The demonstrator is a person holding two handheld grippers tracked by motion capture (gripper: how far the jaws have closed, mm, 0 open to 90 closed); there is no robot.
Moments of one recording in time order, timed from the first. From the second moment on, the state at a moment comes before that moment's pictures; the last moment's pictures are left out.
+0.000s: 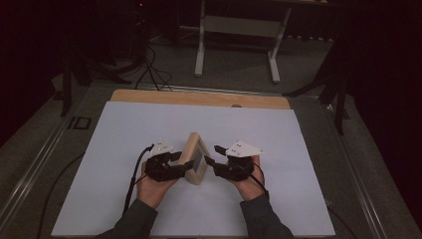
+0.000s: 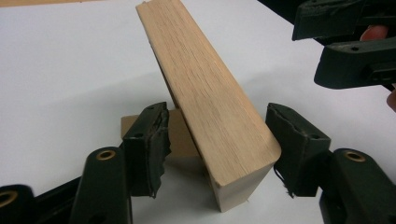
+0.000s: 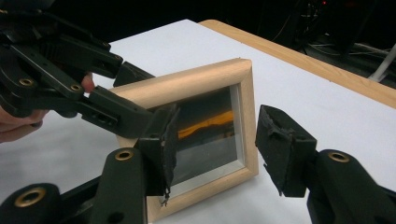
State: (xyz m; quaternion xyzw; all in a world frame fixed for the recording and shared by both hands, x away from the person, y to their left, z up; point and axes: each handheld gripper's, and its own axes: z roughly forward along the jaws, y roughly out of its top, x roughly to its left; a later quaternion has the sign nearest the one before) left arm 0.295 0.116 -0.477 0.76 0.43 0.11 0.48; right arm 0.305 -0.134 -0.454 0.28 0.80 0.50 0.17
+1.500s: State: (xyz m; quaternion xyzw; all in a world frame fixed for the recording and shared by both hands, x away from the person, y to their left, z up) left arm 0.277 0.091 -0.474 0.80 0.35 0.15 0.47; right arm 0.308 -0.156 -0.441 0.31 0.77 0.52 0.20
